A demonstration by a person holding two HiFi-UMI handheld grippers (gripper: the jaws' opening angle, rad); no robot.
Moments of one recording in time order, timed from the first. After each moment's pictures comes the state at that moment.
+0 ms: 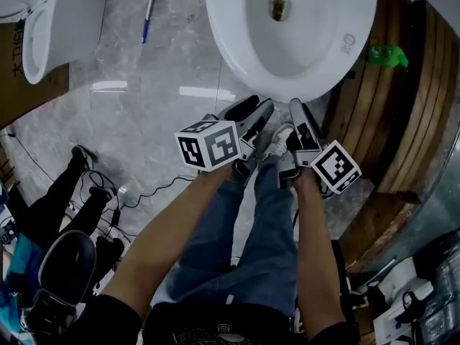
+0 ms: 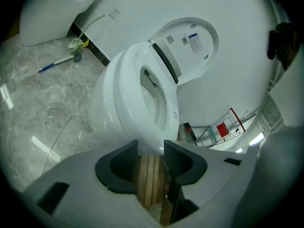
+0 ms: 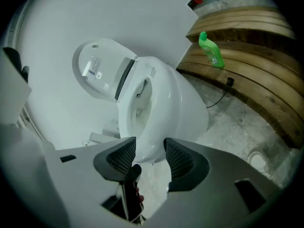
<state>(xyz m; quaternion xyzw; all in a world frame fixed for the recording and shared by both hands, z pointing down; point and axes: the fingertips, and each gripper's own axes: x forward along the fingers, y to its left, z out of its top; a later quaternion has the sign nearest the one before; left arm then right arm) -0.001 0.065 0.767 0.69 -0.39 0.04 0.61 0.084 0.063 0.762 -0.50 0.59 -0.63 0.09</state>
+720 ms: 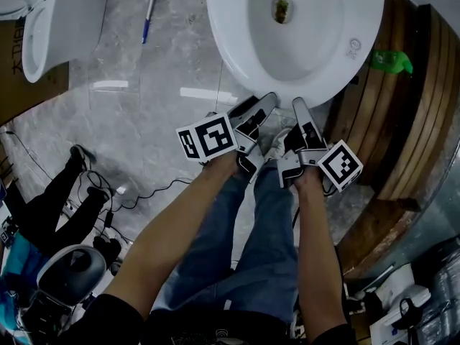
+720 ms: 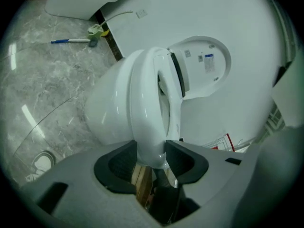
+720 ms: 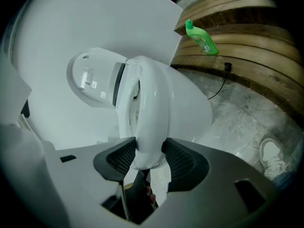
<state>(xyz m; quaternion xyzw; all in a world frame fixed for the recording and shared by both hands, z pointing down) 0.002 0.048 0.789 0.63 -0.39 -0.07 0.67 0.094 0.055 0.789 -0.49 0.58 -0.64 0.11</state>
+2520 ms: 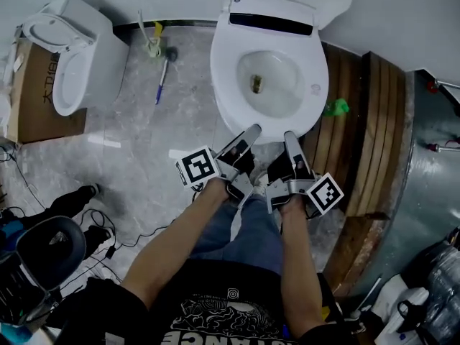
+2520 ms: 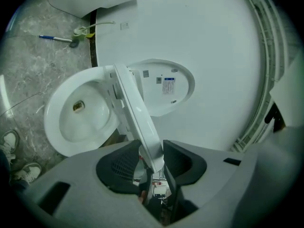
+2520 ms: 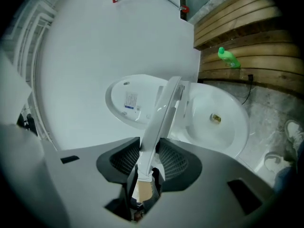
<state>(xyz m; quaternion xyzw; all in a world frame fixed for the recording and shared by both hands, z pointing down) -0.002 0.016 0.522 0.63 -0.31 -0.24 0.67 0.098 0.029 0.520 -0.46 0.58 -0.60 0.29</state>
